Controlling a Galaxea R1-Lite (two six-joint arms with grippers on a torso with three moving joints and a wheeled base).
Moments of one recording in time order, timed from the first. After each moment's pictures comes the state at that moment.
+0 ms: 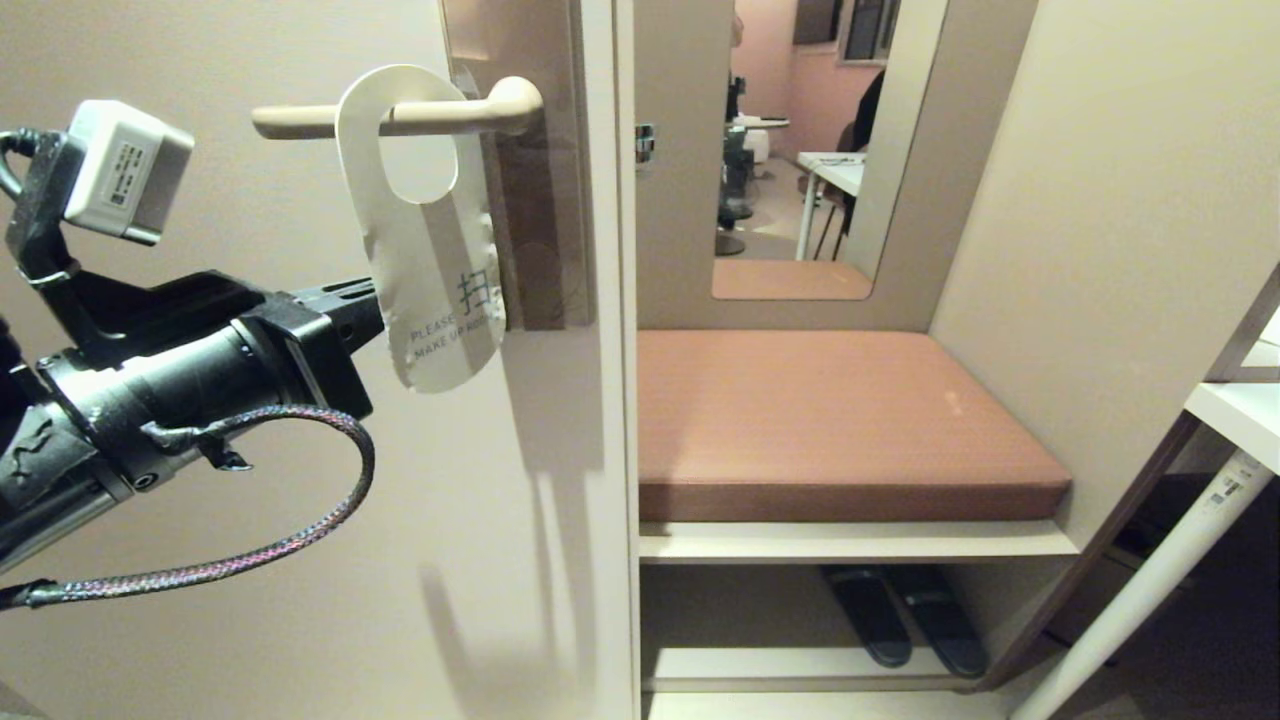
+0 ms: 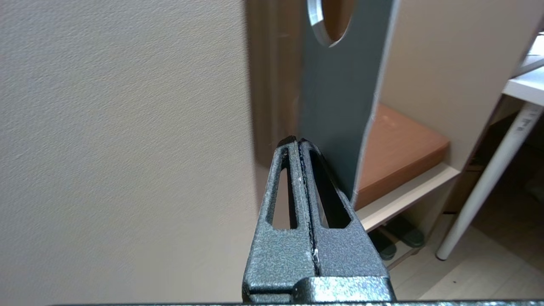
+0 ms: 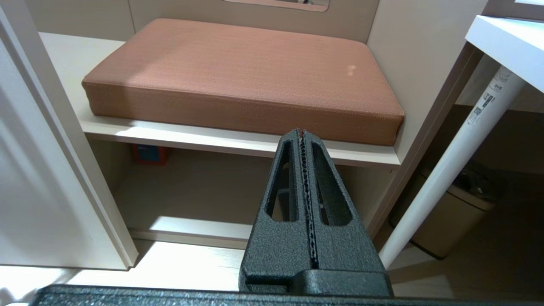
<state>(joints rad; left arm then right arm) -0.48 1.29 -0.71 -0.65 -0.09 0.02 0.00 0.00 0.00 0.00 0.01 -0.05</state>
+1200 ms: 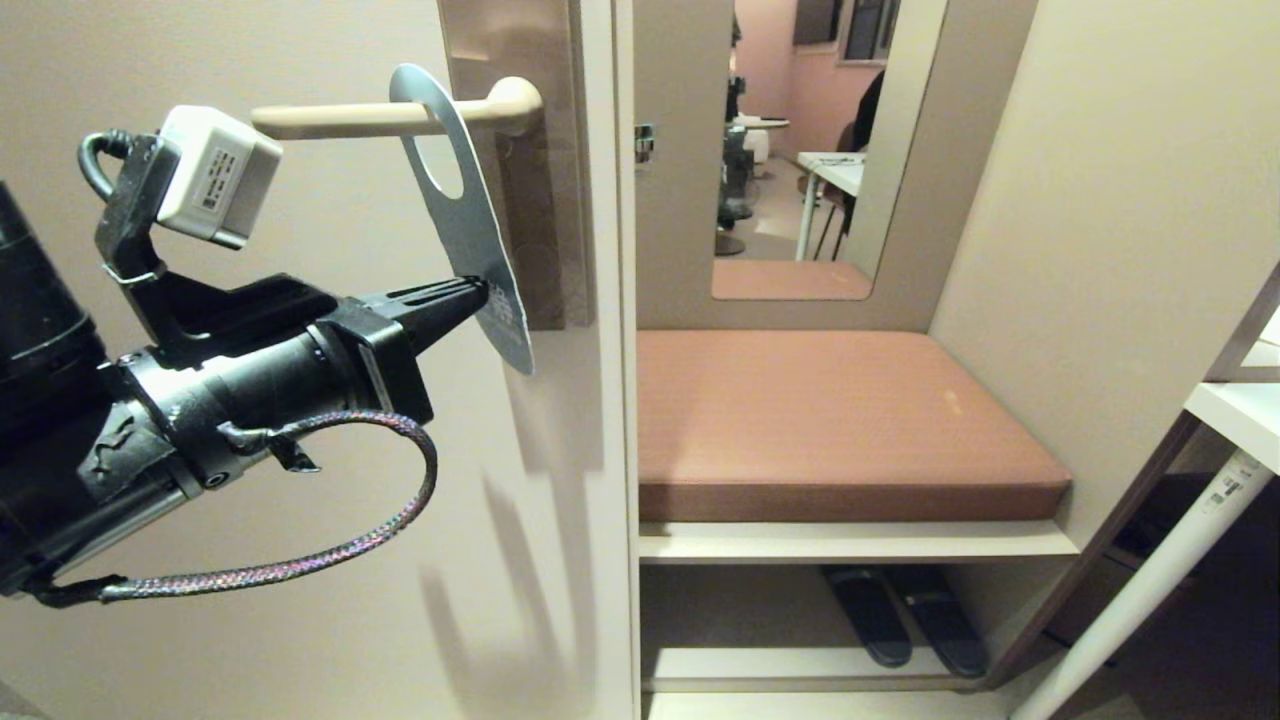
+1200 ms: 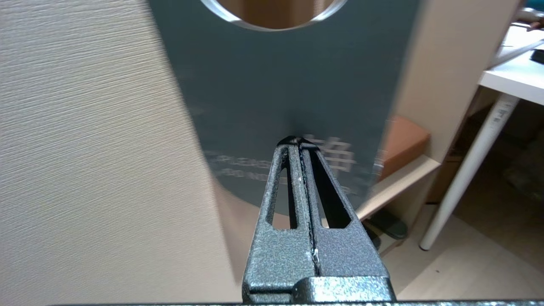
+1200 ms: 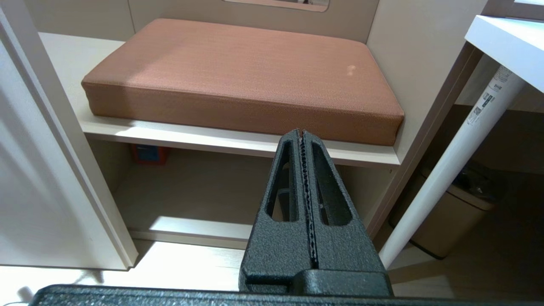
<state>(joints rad) -0.56 1.34 -0.74 -0.65 -0.05 0.01 0.00 0.00 0.00 0.00 0.01 -0.05</state>
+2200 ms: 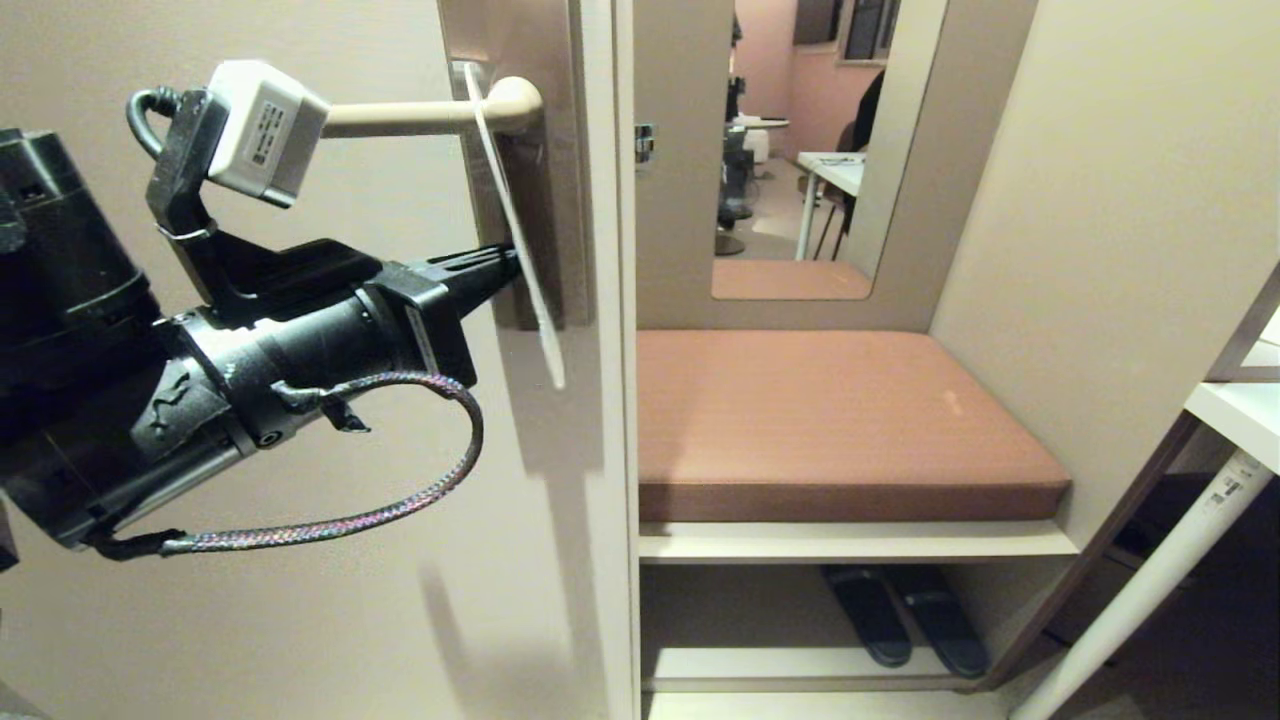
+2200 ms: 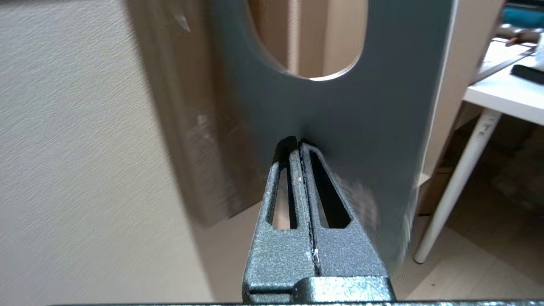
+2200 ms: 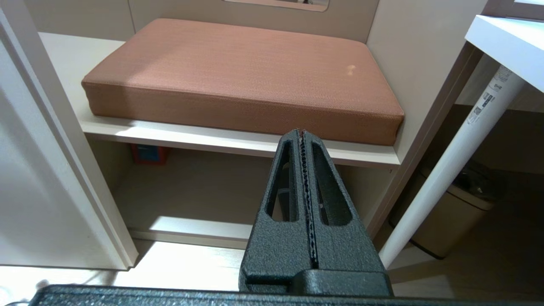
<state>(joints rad) -0.61 1.41 -0.83 -0.68 -0.05 0.02 0.00 0.00 0.00 0.00 0.01 -0.05</state>
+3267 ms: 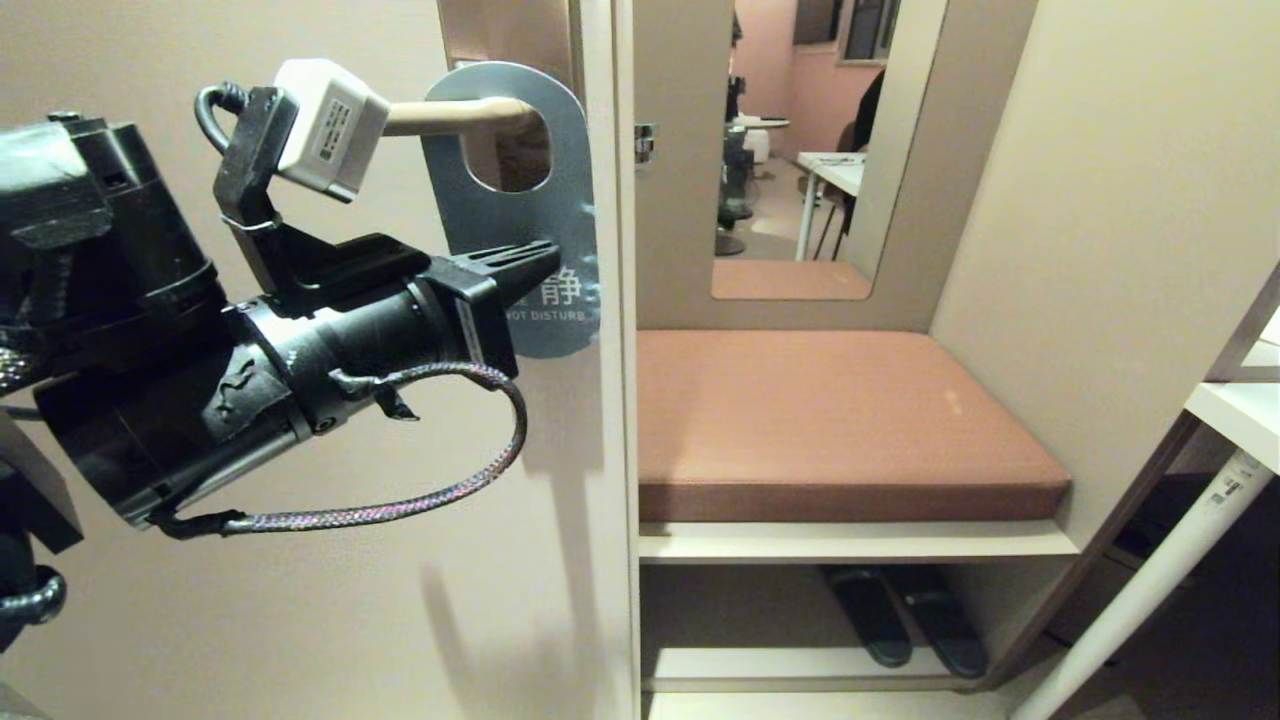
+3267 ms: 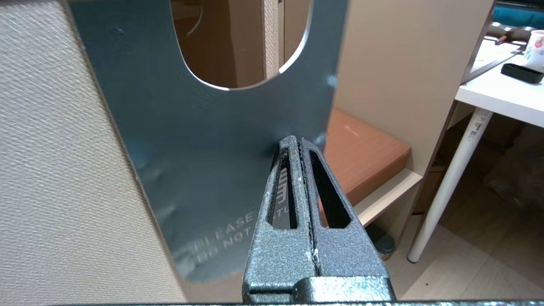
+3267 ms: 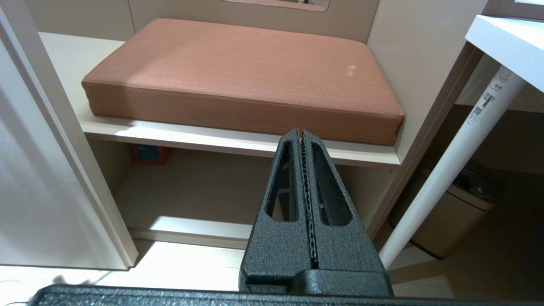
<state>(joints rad) -0.65 1.46 -0.87 -0.68 -0.04 0.02 0.00 0.00 0.00 0.00 0.01 -0.05</state>
